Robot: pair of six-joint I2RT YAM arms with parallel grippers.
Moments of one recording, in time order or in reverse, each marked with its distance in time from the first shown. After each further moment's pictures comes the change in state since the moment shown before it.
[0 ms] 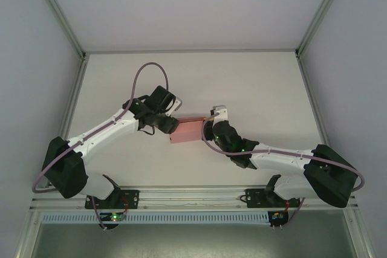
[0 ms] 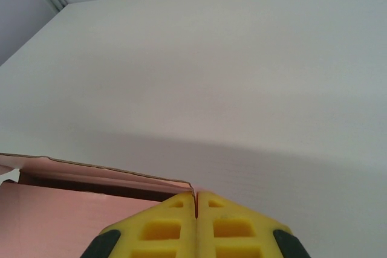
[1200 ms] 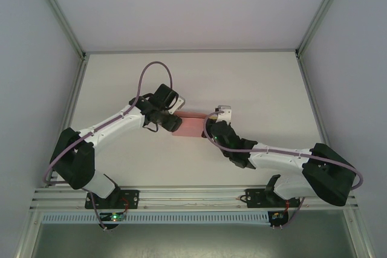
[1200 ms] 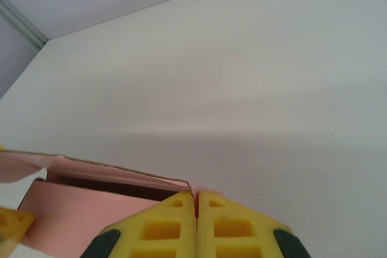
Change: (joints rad) left arm 0.029 0.105 0.015 0.089 0.037 0.048; right arm 0.020 0.011 -0.012 0.028 0.095 0.146
